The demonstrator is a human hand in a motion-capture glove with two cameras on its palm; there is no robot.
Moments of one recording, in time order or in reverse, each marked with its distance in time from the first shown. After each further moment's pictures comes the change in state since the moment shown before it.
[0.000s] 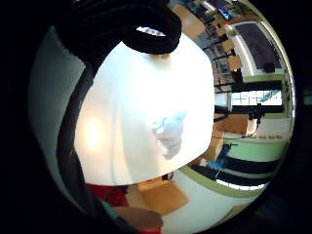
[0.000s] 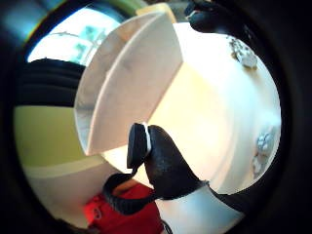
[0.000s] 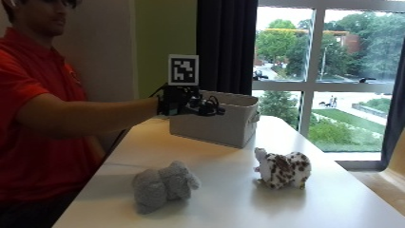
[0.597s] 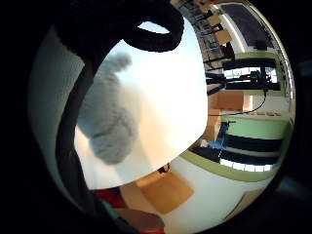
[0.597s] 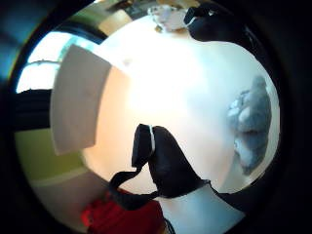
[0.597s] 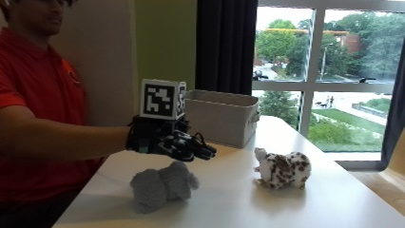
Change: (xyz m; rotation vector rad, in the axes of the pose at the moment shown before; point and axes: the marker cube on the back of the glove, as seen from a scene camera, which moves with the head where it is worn) arm 0.142 0.058 0.061 -0.059 0.102 0.310
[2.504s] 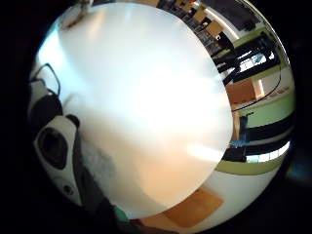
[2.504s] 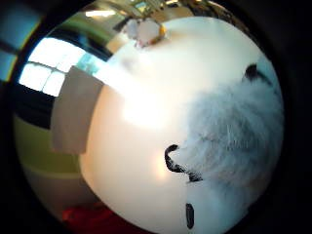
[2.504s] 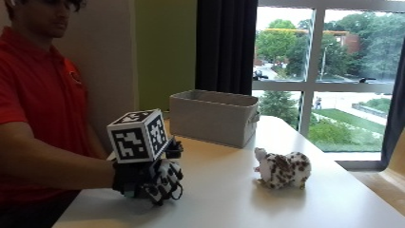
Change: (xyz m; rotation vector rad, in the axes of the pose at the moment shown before) arm 0.046 0.005 0.073 0.234 -0.215 0.074
